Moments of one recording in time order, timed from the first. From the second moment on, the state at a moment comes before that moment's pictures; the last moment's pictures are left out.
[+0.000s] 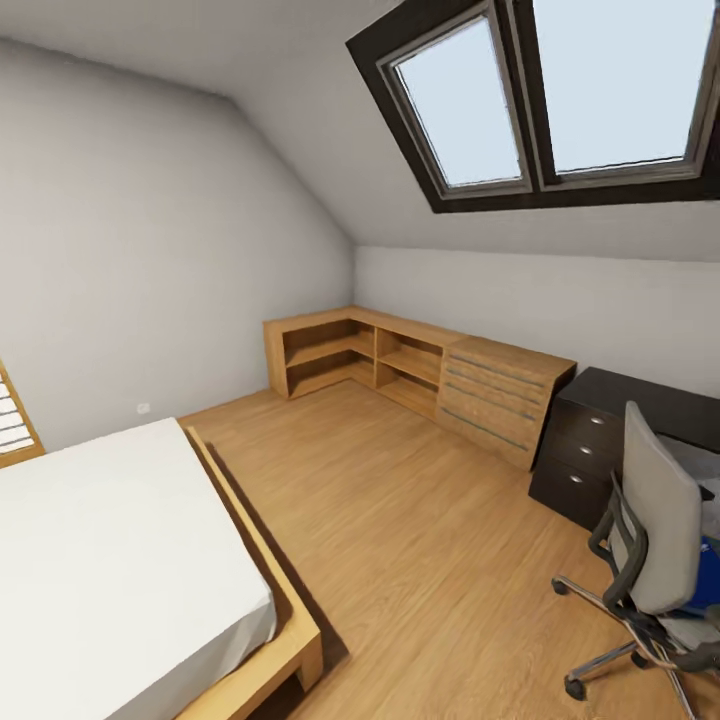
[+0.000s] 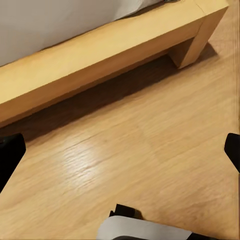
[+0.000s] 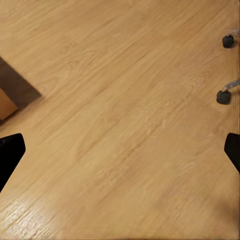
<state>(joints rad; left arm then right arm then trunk) 0.00 0.02 0.16 -0.17 0.10 -0.61 0.00 -0.03 0.06 -0.03 -0.26 0.00 -0.66 -0.11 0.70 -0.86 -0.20</state>
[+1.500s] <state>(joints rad) 0.00 0.02 0.16 -0.17 0.10 -0.61 0.00 -0.03 0.06 -0.02 -0.25 0.01 -0.66 -0.11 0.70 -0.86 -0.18</state>
